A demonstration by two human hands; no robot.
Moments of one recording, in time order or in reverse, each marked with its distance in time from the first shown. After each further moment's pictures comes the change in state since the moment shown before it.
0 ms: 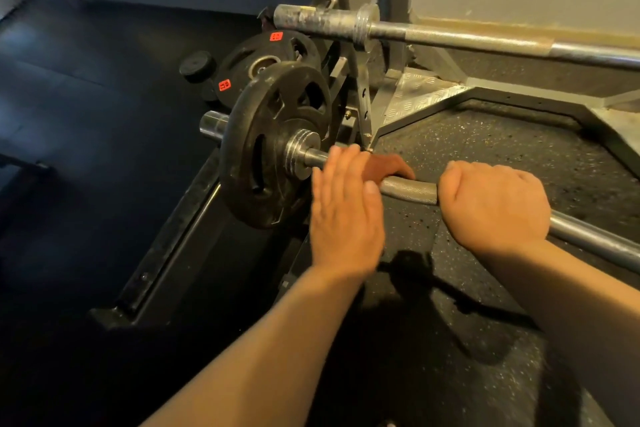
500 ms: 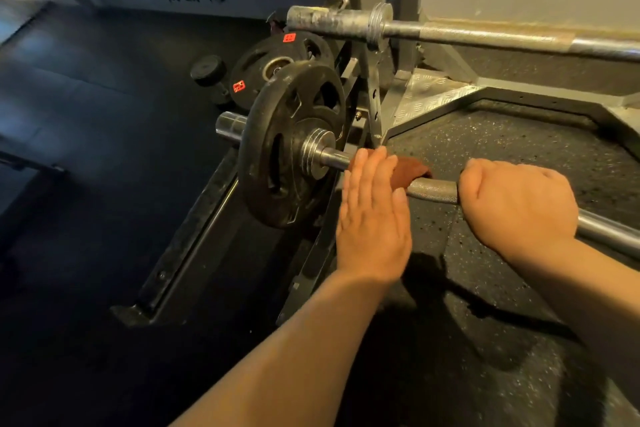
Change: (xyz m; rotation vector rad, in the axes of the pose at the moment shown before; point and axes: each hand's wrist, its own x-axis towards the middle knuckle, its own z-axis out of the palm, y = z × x) left_hand -0.009 0.000 0.013 -0.033 -0.031 0.081; right_hand -0.003 0.004 0.000 -0.033 0.022 0.008
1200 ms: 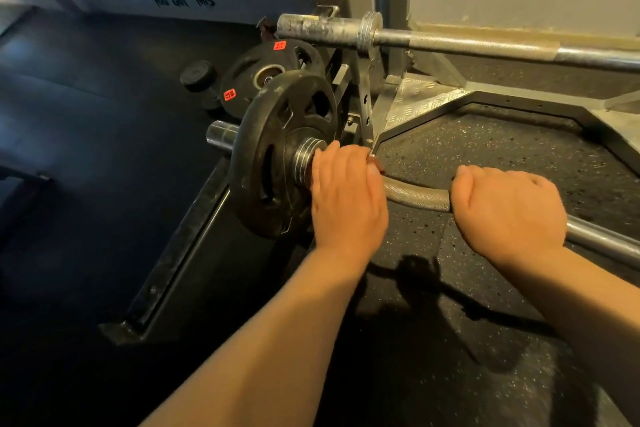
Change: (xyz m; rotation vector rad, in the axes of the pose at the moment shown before) left_hand 0.041 -0.007 -0.020 0.141 0.058 -0.034; right_hand -0.001 -0.001 0.005 0.075 0.043 0.050
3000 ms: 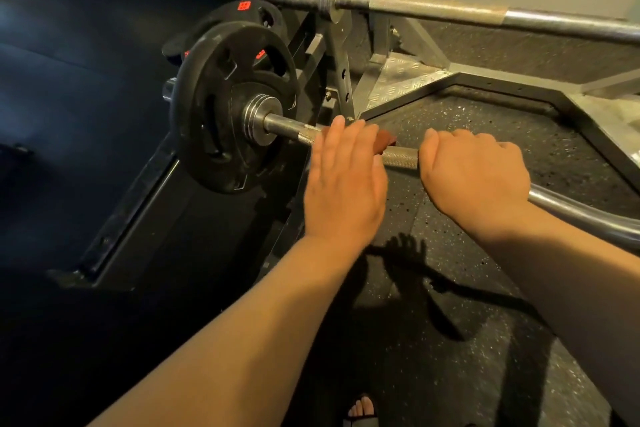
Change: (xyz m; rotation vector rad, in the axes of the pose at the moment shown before) left_hand -0.051 0.058 0.025 0.059 -0.030 0.127; right_hand -0.008 0.039 0.002 0.033 -0.073 -0.091
